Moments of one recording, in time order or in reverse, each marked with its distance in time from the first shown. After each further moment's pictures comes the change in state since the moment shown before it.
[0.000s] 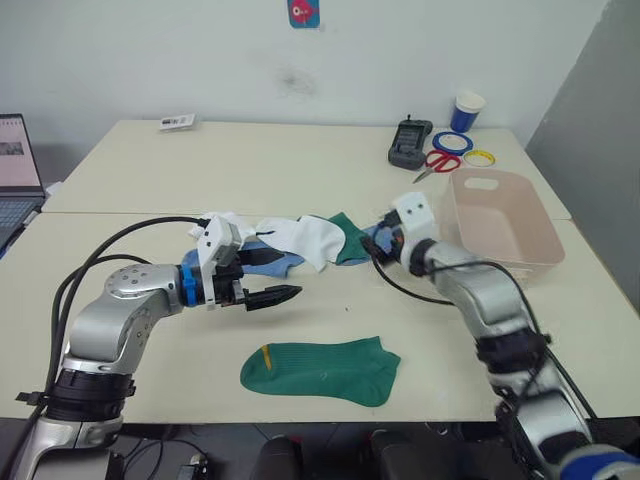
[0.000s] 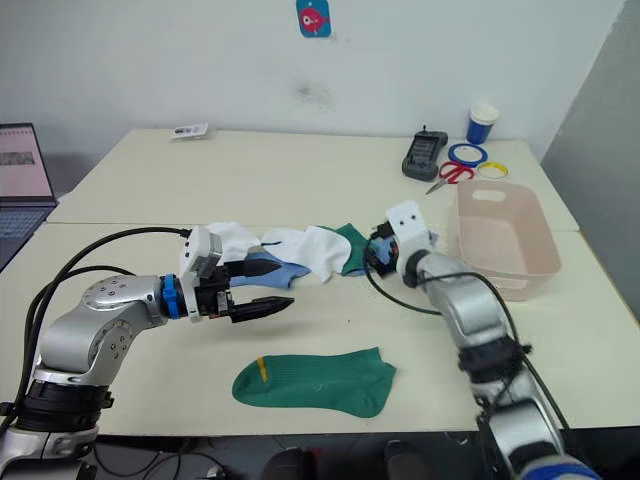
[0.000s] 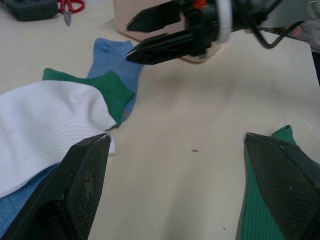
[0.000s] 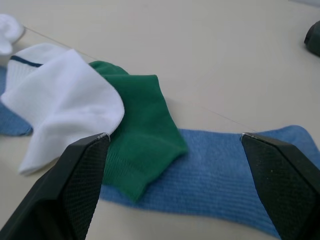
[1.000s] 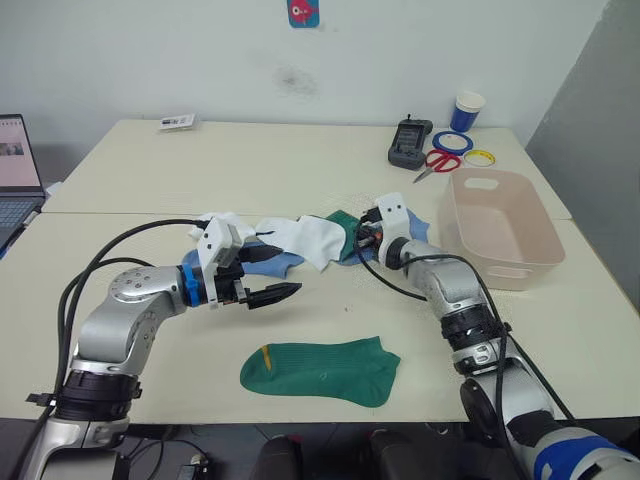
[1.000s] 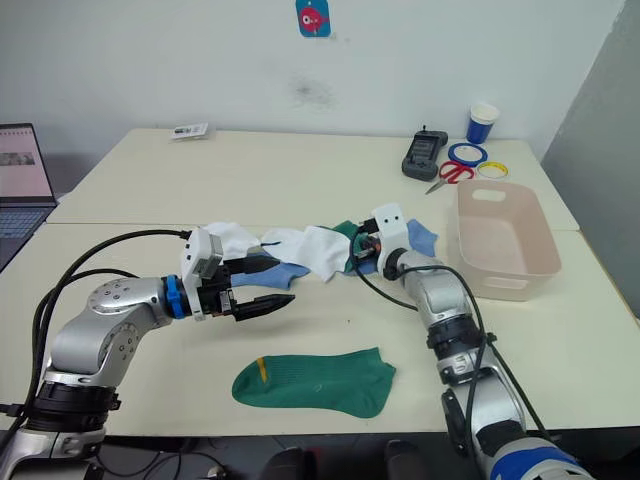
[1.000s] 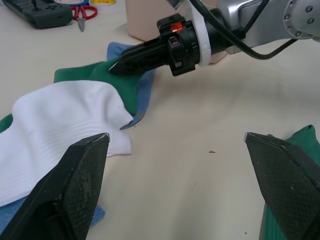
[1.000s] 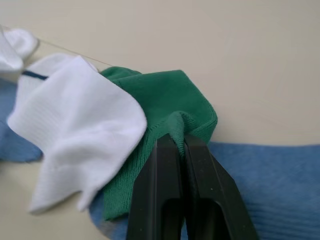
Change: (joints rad) left arm 0.006 -0.032 -0.003 0.080 0.048 -0.101 0.014; right arm -0.086 0.076 -0.033 0.281 -0.109 -0.214 0.105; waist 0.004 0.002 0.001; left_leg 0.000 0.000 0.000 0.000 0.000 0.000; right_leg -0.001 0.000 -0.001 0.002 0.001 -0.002
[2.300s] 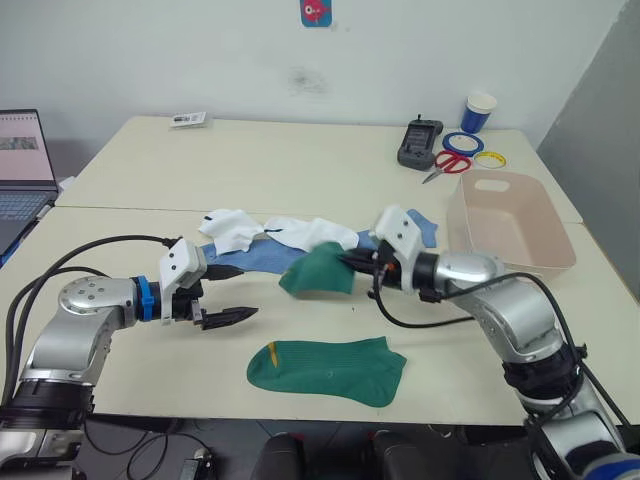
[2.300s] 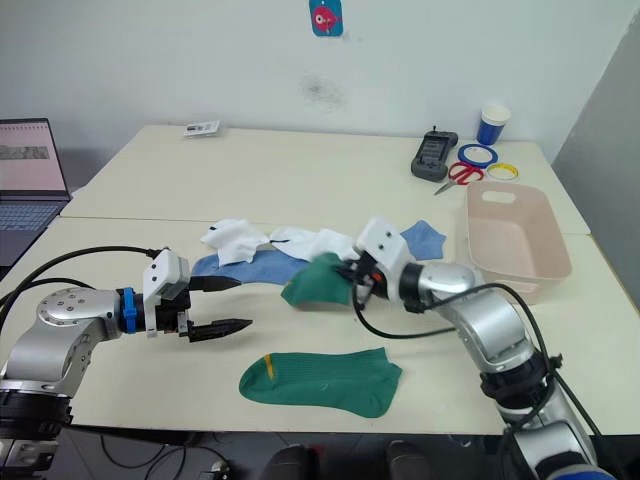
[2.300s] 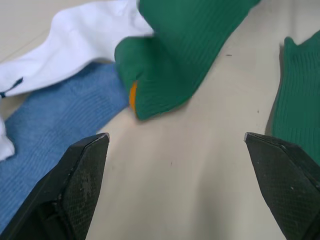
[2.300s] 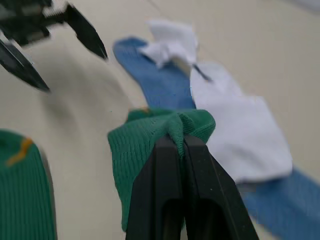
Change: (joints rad) left arm 0.082 0.165 0.023 0.154 0.100 -0.209 -0.169; right arm 0.273 -0.327 0.145 -0.757 0.184 0.307 0.317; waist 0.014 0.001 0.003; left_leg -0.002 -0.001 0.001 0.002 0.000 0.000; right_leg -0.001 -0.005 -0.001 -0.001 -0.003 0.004
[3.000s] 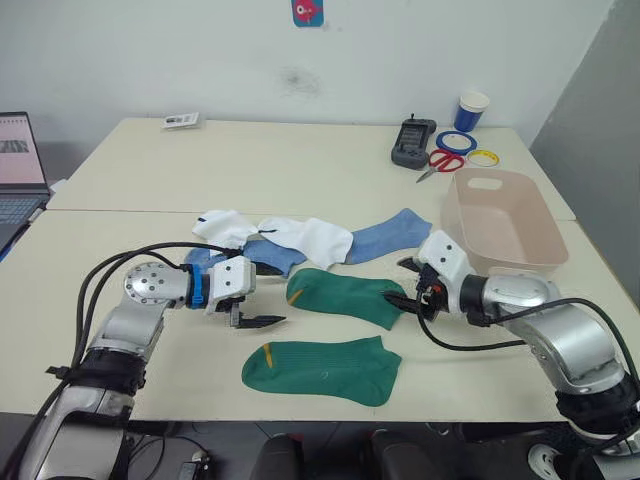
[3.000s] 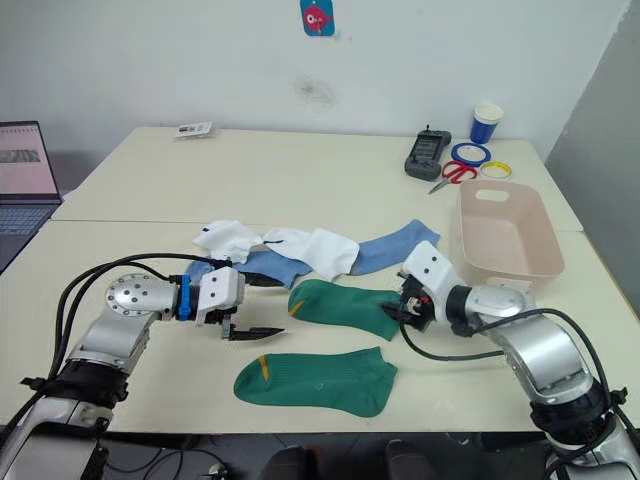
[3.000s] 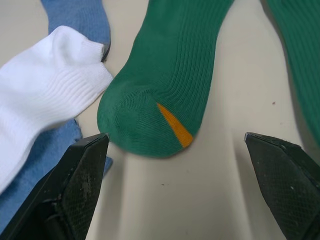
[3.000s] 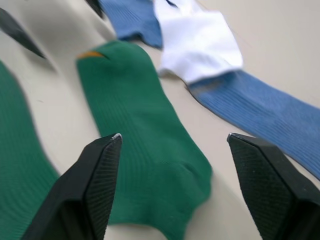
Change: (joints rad) left arm -0.263 -0.139 -0.232 0.353 0.305 -0.605 -0.047; right arm 0.167 -0.166 -0.113 -0.238 0.028 0.095 0.014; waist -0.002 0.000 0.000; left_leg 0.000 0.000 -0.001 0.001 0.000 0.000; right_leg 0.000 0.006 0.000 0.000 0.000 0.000
